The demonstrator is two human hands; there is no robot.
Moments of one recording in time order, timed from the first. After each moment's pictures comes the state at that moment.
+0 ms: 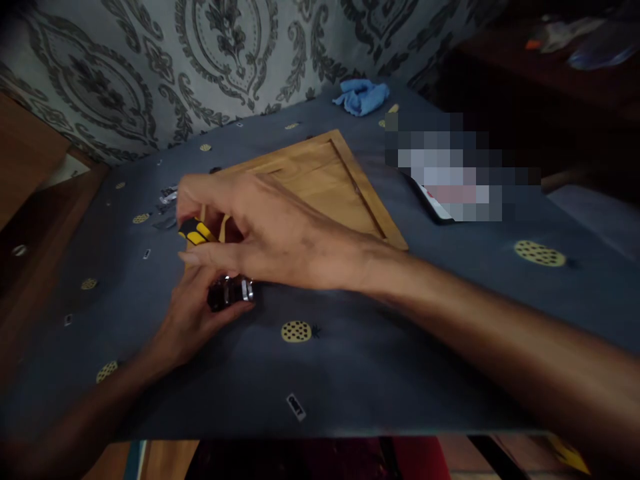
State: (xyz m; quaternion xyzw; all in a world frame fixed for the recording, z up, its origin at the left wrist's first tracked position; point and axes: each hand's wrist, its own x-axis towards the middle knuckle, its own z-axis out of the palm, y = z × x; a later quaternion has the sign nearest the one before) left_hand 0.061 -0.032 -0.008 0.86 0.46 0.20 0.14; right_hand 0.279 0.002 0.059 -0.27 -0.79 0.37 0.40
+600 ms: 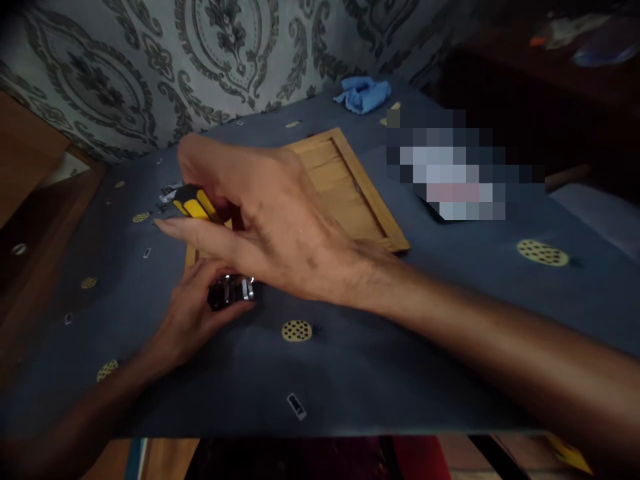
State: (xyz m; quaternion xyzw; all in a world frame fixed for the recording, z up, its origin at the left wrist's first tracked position) left_hand 0.061 -0.033 -0.008 0.85 0.46 0.20 0.15; right_hand 0.275 -0.009 0.059 -0.34 -0.77 0.19 0.51
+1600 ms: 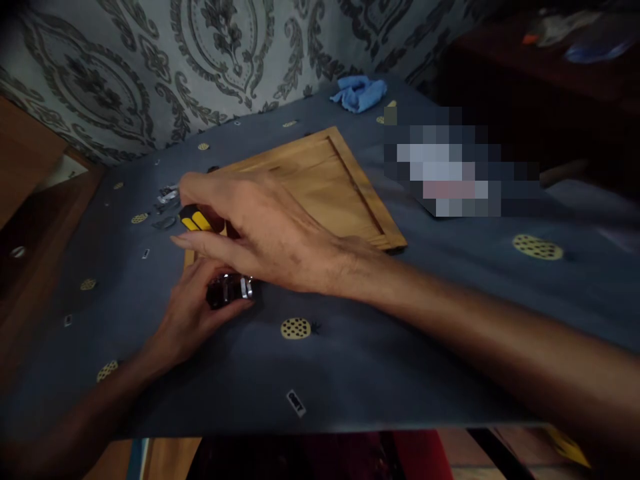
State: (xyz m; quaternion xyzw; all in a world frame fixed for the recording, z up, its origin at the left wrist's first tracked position) left_hand 0.061 -0.032 -0.009 0.85 0.46 0.20 0.17; right_hand 0.277 0.000 0.051 -0.31 -0.83 0.17 0.43
